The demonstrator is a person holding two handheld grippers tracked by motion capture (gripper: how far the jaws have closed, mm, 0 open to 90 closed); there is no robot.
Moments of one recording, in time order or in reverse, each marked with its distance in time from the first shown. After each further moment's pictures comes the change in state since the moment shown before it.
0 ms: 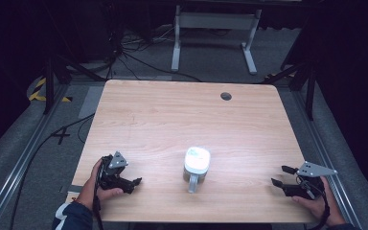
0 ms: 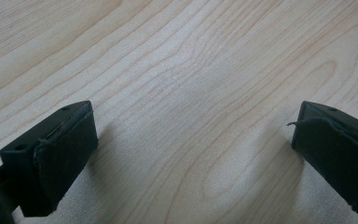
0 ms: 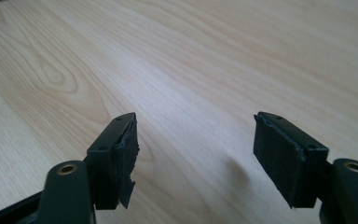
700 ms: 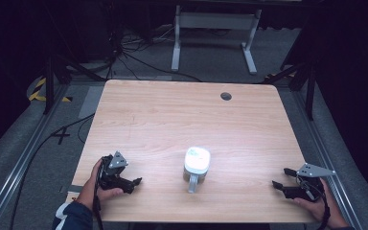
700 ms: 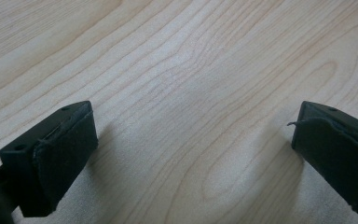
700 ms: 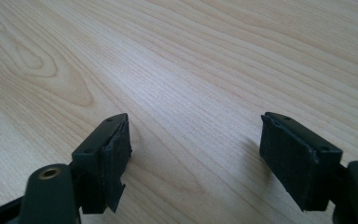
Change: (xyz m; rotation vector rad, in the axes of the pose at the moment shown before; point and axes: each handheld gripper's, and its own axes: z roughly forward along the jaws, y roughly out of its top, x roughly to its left) left arm 0.000 0.000 0.000 0.001 -0.001 -0.003; right arm -0.001 -0.006 0.004 0.043 -0.025 0.037
